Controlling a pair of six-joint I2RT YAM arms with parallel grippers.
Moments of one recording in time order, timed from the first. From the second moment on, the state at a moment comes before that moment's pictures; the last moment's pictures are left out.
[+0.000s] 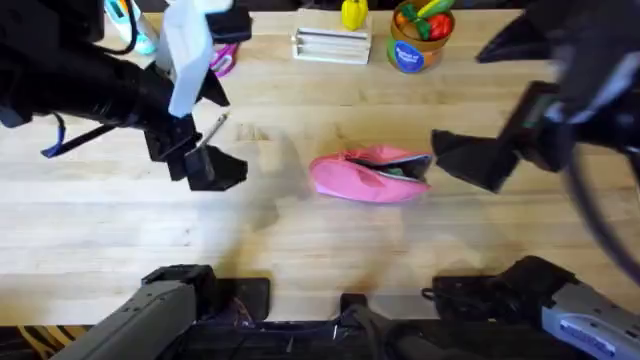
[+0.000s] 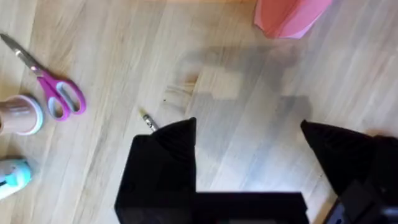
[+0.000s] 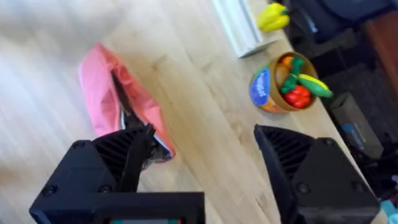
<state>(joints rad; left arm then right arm) 0.04 1.14 1.19 -1.29 0.44 1.21 0.51 0.85 1.13 -0.97 -0.02 -0.61</state>
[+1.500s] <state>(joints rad) 0.27 1.75 1.19 -0.82 0.16 0.51 0.43 0.88 1.13 -1.06 0.03 -0.25</state>
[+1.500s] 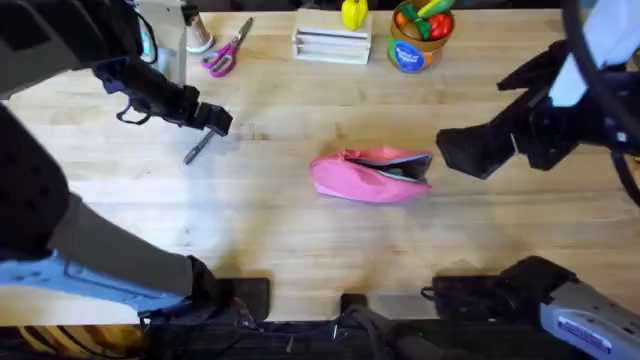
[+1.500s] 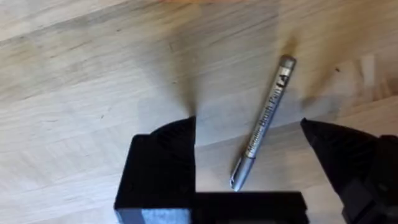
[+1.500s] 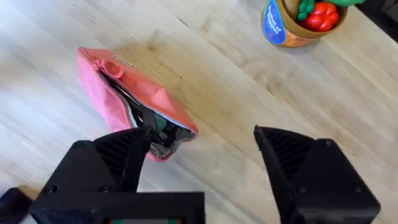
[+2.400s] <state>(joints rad) 0.25 1.81 1.20 -0.80 0.11 0.43 0.43 0.92 1.13 -1.06 0.11 -0.25</state>
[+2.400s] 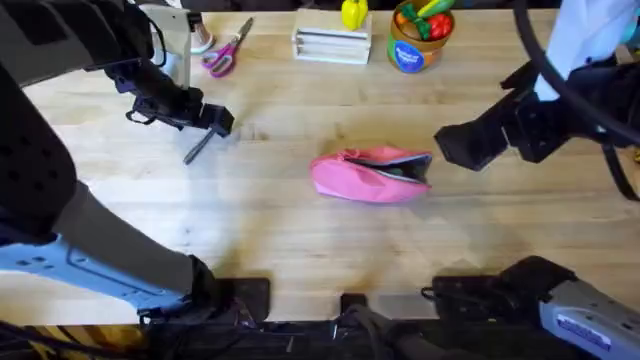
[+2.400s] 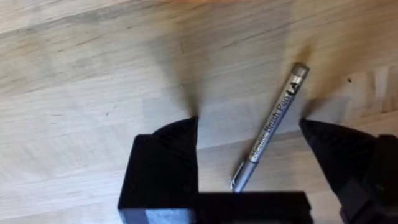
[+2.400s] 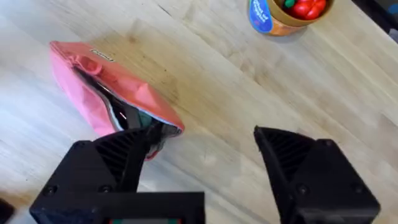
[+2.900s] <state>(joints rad) 0.25 1.81 1.20 -0.81 0.12 0.43 0.43 0.92 1.13 -1.06 0.14 -0.25</state>
